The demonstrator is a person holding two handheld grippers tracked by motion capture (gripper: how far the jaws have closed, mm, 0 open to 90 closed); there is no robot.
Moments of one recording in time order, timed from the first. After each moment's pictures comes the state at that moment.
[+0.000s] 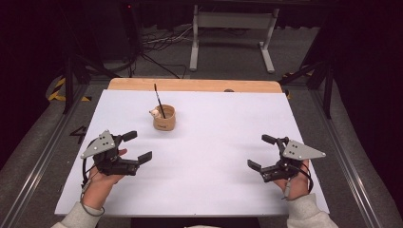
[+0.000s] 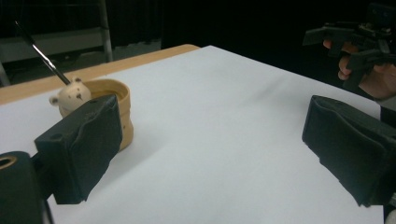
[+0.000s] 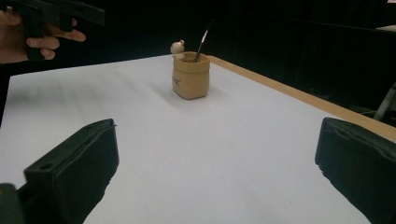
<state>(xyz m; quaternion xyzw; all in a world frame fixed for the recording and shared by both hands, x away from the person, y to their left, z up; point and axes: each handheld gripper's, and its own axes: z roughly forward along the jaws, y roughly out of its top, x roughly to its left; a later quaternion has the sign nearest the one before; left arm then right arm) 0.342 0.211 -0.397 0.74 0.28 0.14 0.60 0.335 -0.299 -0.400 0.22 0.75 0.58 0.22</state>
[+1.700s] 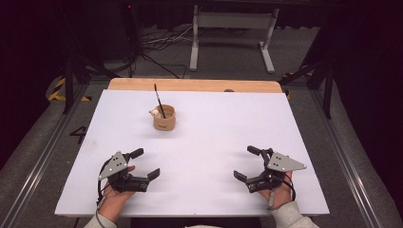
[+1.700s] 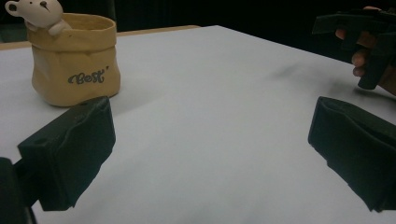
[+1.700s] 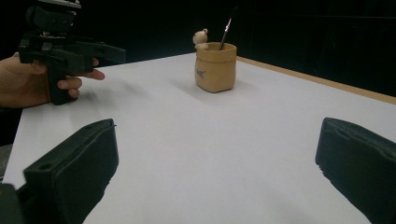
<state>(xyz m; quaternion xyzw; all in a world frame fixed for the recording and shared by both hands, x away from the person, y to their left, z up) 0.327 0.195 -0.468 0.73 0.30 0.15 0.60 0.327 -0.268 -0.445 0.22 0.74 0.61 0.19</state>
